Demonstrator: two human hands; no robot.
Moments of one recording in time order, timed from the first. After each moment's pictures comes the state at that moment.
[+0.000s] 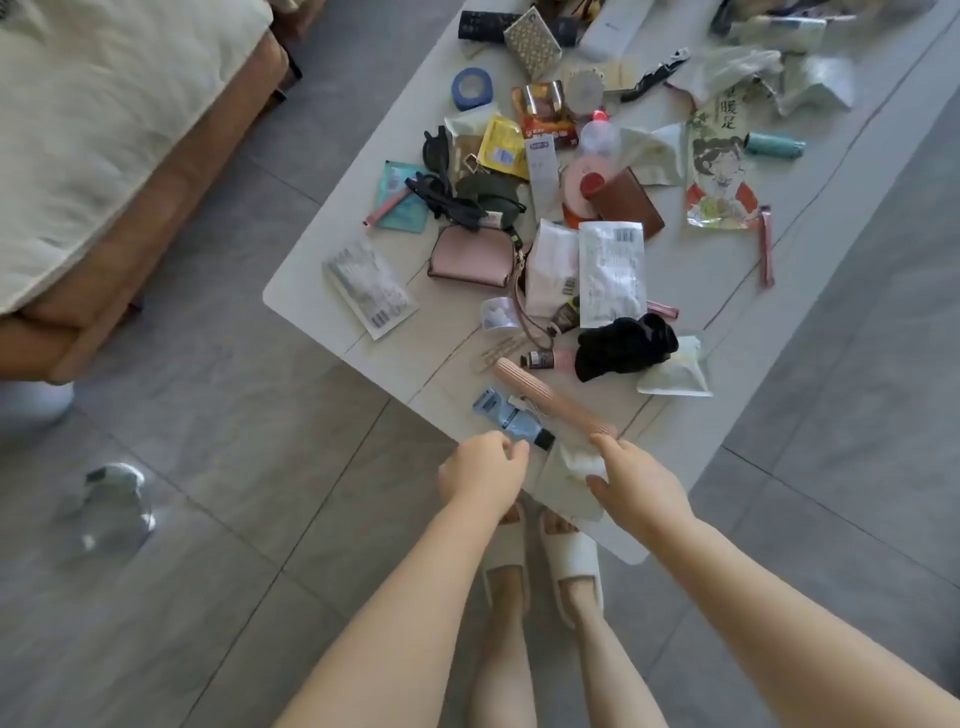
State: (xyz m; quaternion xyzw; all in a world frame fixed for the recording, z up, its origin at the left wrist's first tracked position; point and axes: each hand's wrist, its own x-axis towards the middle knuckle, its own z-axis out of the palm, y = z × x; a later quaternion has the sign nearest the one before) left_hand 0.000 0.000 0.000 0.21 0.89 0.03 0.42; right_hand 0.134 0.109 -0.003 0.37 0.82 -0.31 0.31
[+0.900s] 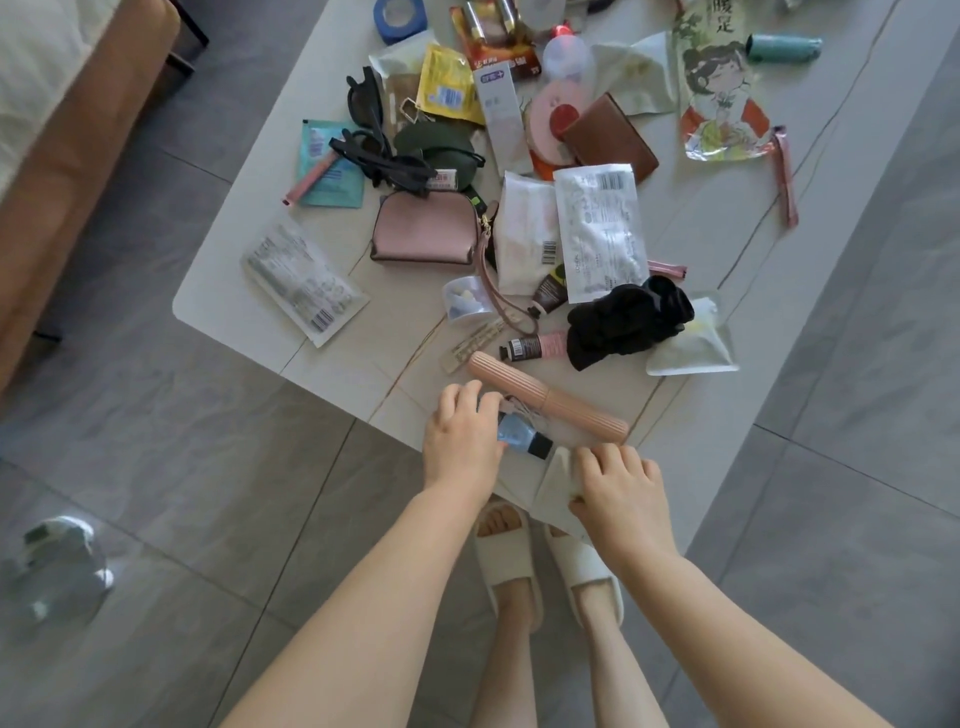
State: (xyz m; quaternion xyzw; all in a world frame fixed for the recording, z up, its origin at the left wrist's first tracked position) left_hand -0.026 0.009 -0.104 0.43 0.86 -0.02 0.27; right_hand 0.140 0.068 -0.099 0.37 0.88 -0.19 0.25
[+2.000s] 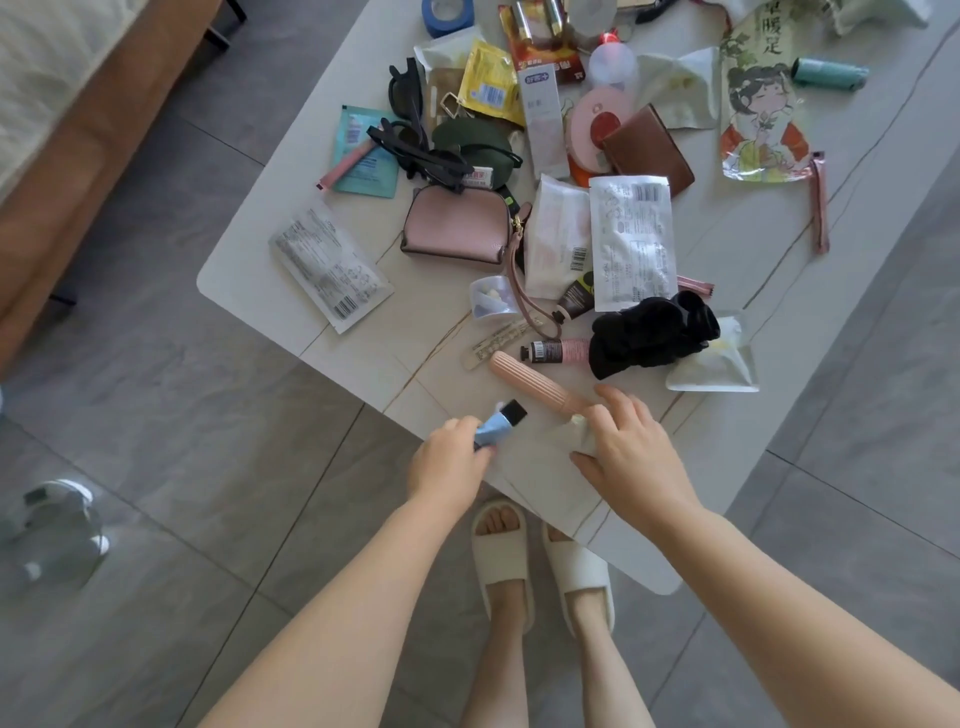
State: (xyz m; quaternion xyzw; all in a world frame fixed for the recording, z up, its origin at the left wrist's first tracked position) left_hand -0.043 -0.022 -0.106 0.30 0.87 0.05 0.39; right_hand 0.109 0.115 -0.086 0.31 0.90 -0.22 0.20
